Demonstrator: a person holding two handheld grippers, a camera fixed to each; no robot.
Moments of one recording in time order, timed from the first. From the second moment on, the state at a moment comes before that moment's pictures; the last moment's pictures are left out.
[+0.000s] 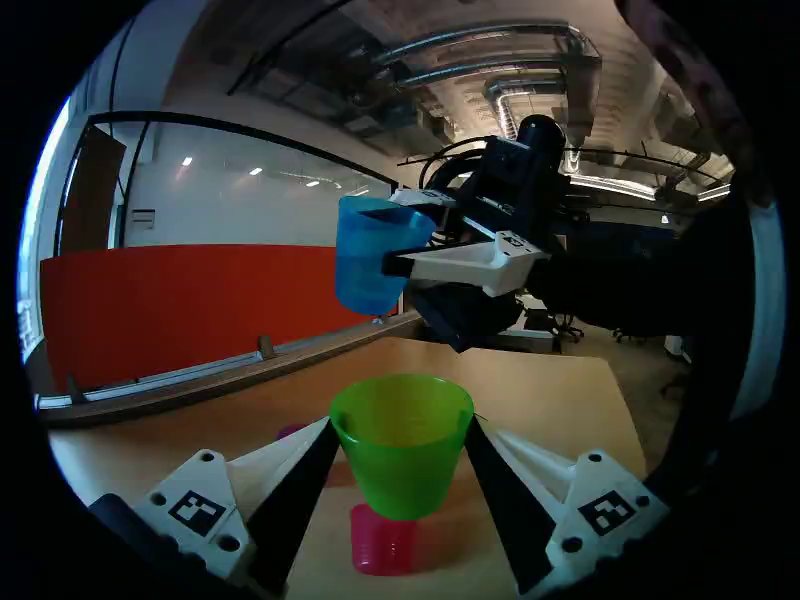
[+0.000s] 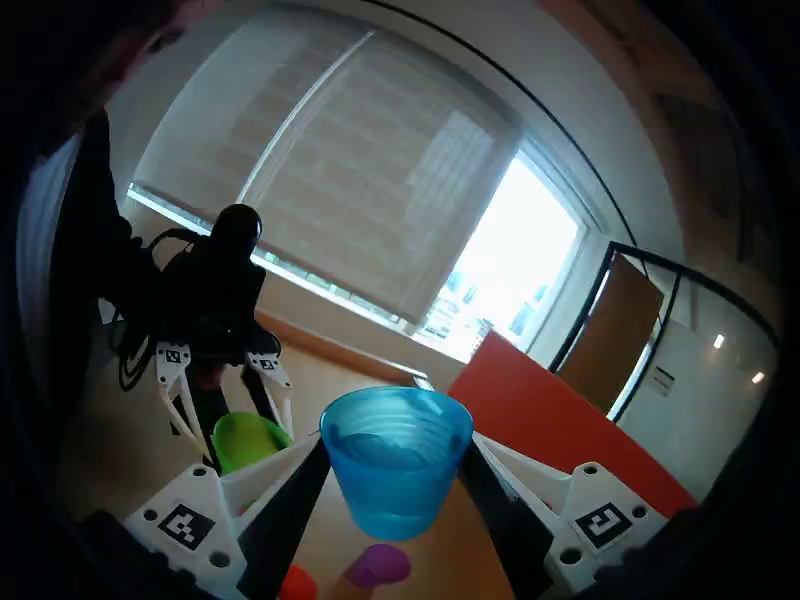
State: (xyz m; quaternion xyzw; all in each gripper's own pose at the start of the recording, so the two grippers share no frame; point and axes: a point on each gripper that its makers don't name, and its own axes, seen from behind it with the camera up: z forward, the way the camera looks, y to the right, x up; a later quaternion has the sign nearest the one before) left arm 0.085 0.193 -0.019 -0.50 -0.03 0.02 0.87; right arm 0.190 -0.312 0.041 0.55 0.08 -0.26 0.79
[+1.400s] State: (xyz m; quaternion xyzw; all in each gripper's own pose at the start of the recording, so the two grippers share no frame) left arm 0.087 0.198 -0.021 -0.49 -0.02 0.02 0.87; right arm 0.197 -0.324 0.046 0.54 0.12 -0.32 0.77
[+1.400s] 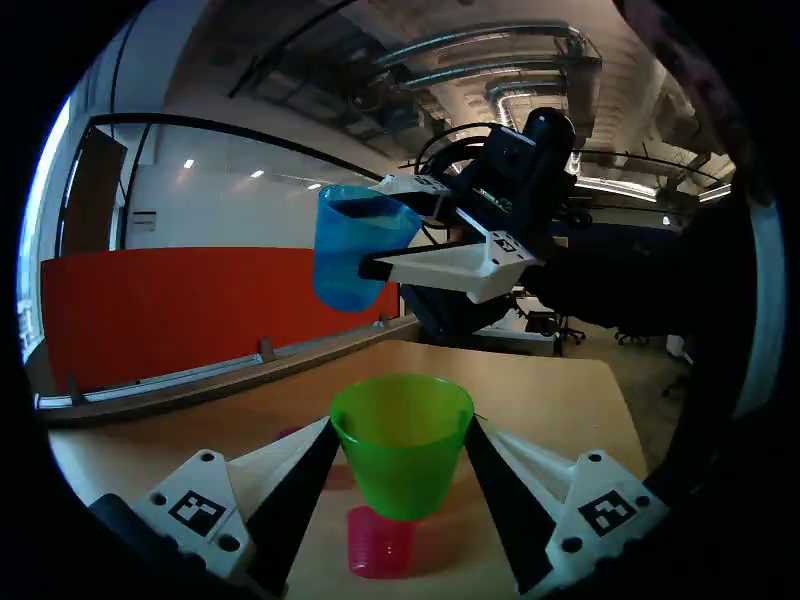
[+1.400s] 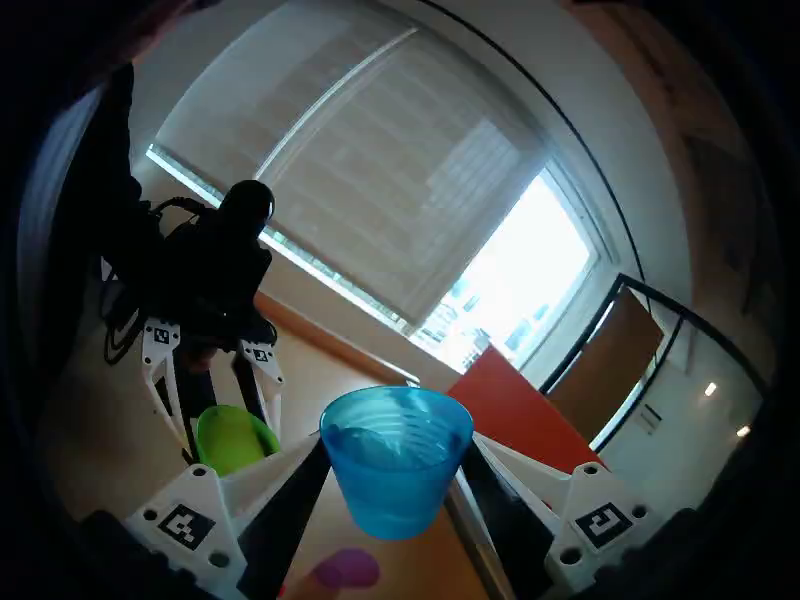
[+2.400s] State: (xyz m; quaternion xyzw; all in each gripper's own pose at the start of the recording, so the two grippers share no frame) left arm 0.086 0.199 -0.020 -0.50 -0.02 0.02 0.87; right arm 0.203 -0.326 0.050 0.53 0.14 -0.36 0.75
